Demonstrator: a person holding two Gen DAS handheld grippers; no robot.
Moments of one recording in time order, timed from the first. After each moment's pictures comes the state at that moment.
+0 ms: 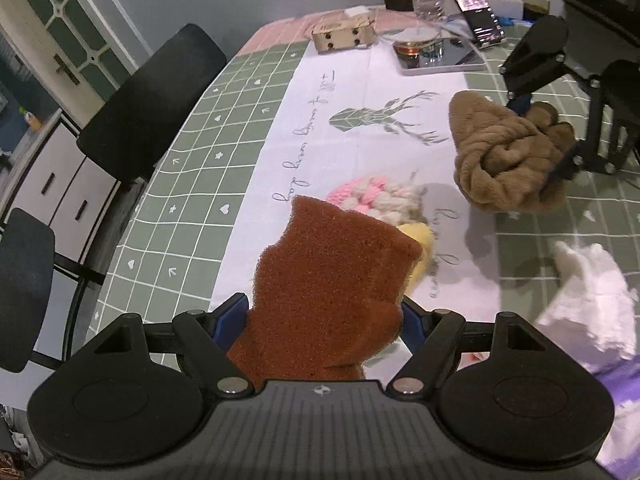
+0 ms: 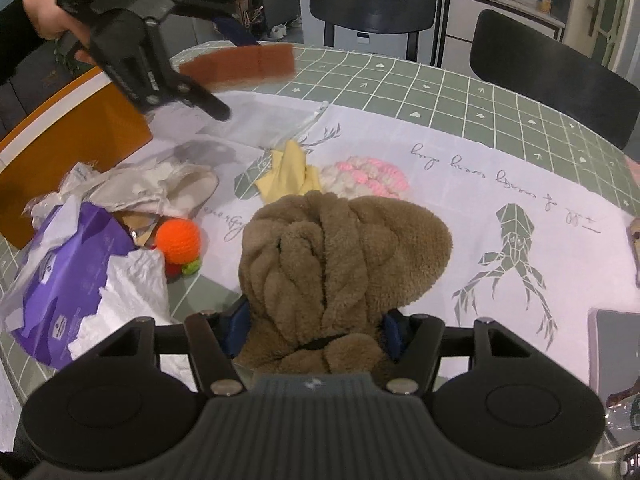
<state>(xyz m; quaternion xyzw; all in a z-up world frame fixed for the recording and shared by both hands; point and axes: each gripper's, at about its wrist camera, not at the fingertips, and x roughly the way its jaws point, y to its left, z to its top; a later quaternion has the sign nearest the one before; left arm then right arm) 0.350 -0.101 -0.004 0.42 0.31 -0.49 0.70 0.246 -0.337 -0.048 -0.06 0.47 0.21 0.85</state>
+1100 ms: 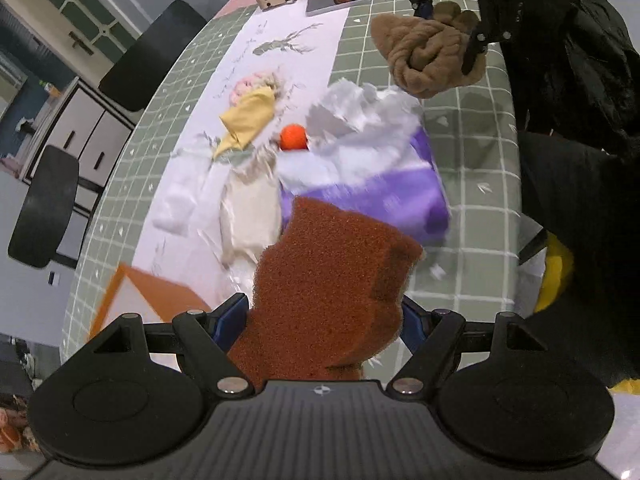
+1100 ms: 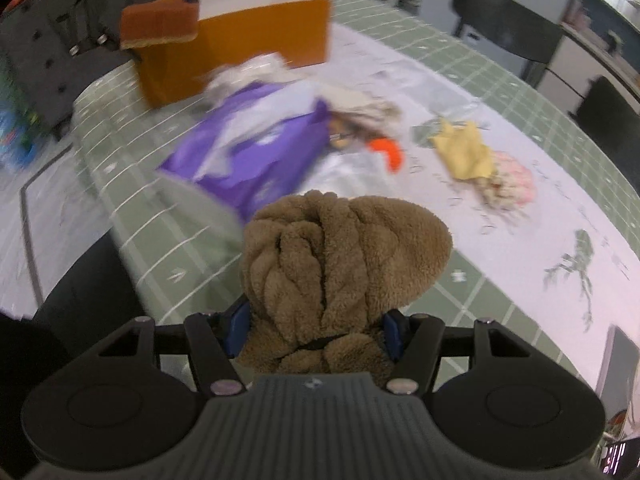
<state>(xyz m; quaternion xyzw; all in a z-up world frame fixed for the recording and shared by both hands) 0.111 0.078 0.022 0.47 0.34 -0.44 0.69 0.100 -0.246 -0.004 -0.21 0.49 0.33 0.78</state>
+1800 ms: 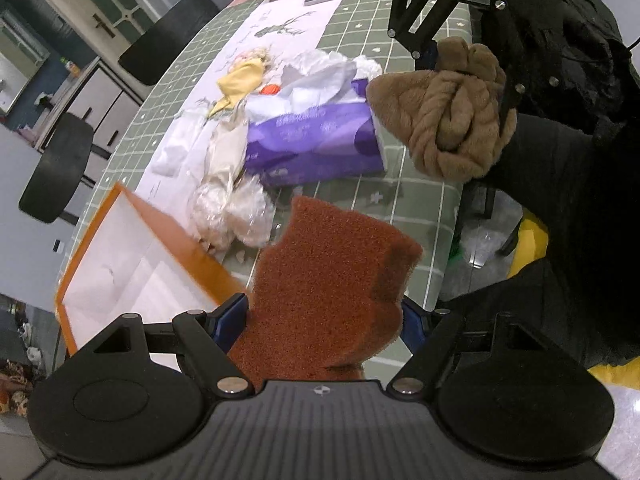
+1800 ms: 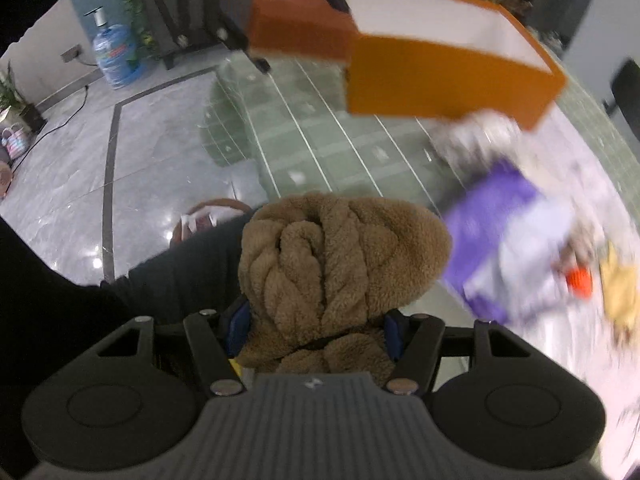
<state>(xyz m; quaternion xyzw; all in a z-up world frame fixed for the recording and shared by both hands) 0.033 0.154 0.012 0.45 0.35 -0.41 0.71 0.032 -0.082 0.013 -0.29 0.46 0.48 0.69</state>
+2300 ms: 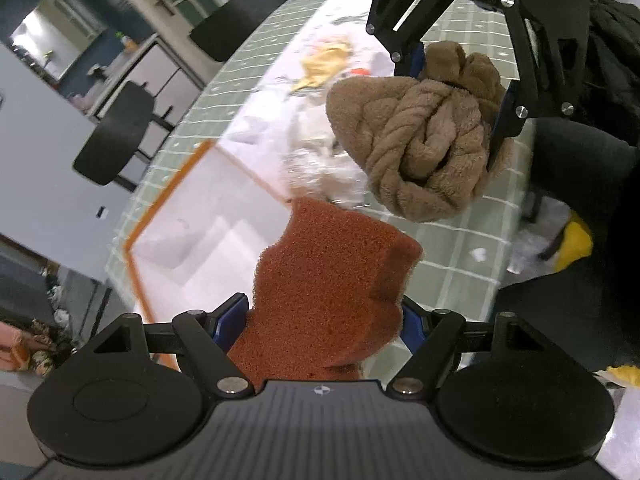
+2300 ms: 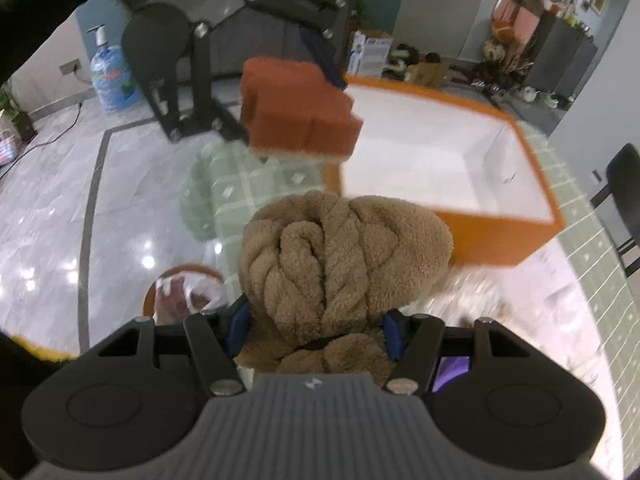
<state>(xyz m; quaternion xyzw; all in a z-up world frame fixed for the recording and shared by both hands) 0.071 0.210 0.055 0.44 0.34 -0.35 0.75 0.087 0.015 0.070 -0.30 0.39 0.49 0.72</state>
